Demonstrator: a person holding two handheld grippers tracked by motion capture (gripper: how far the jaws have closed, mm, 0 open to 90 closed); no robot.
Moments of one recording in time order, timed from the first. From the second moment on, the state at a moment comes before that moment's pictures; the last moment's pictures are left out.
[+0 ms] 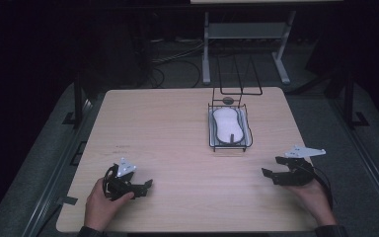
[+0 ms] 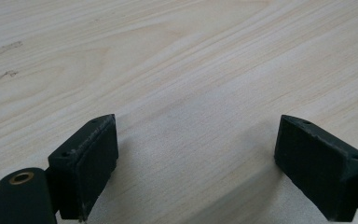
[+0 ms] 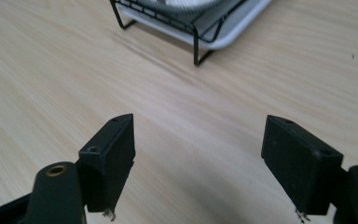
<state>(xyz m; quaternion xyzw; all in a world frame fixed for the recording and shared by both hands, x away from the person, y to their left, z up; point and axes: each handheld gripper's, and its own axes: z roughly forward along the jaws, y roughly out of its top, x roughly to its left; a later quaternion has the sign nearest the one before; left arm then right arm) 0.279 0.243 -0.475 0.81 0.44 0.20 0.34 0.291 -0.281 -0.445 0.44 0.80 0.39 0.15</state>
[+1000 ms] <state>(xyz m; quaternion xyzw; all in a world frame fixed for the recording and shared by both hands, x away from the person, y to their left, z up) 0.279 0.243 -0.476 0.81 0.44 0.20 0.34 0.267 -0.286 -0.482 0.44 0.81 0.35 0.18</state>
